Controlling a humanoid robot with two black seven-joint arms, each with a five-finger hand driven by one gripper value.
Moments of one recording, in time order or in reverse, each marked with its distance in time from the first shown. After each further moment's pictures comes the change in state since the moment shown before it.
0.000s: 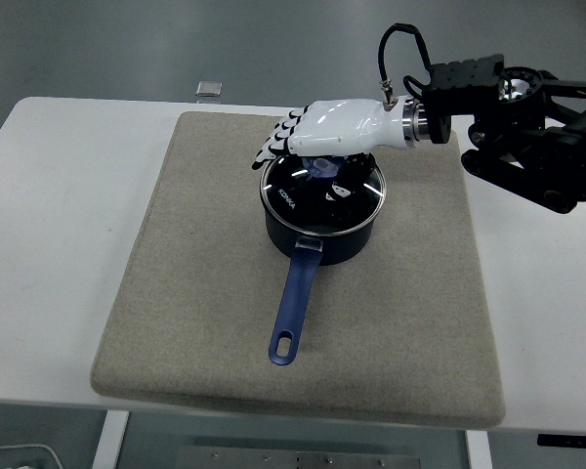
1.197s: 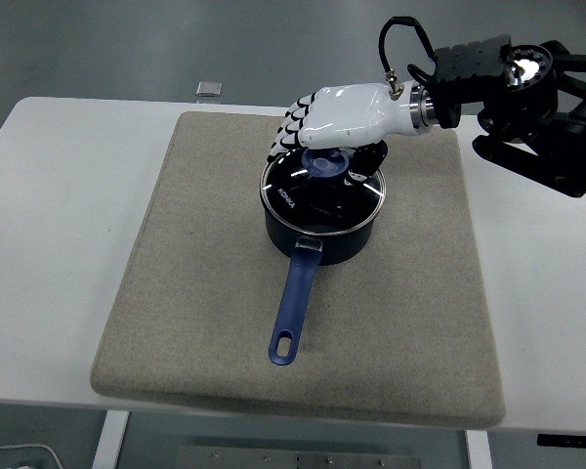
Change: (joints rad) left arm 0.000 0.000 0.000 -0.001 0.000 0.000 0.000; right arm 0.073 -0.003 -0.094 -0.013 -0.072 -0.065 0.000
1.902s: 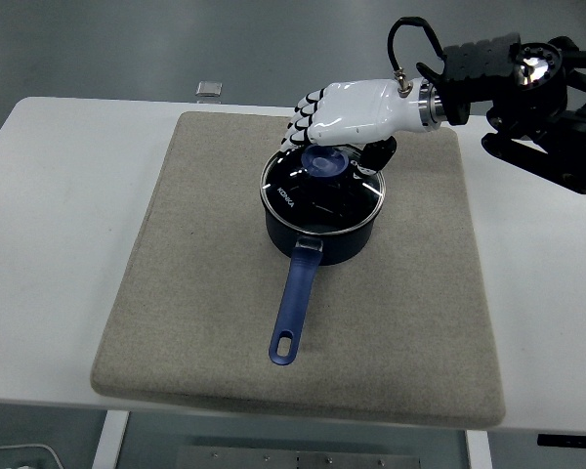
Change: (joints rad) left arm 0.000 0.000 0.000 0.001 0.000 0.000 0.000; right arm 0.015 -0.008 -0.042 -0.011 -0.005 -0.040 0.000
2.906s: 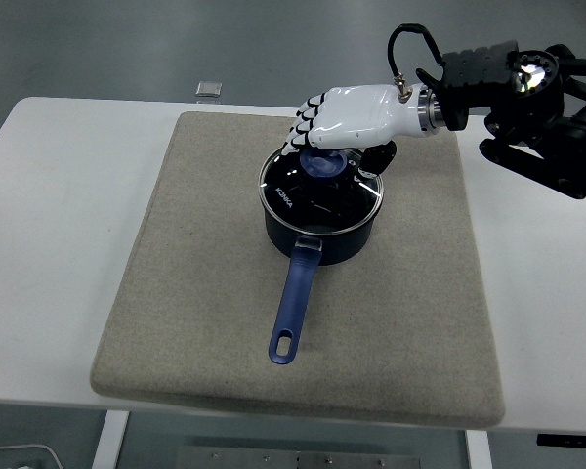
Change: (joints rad) left arm 0.000 0.000 0.000 -0.001 0.000 0.000 0.000; right arm -0.025 0.011 -0.001 -0.020 0.001 -0.005 0.000
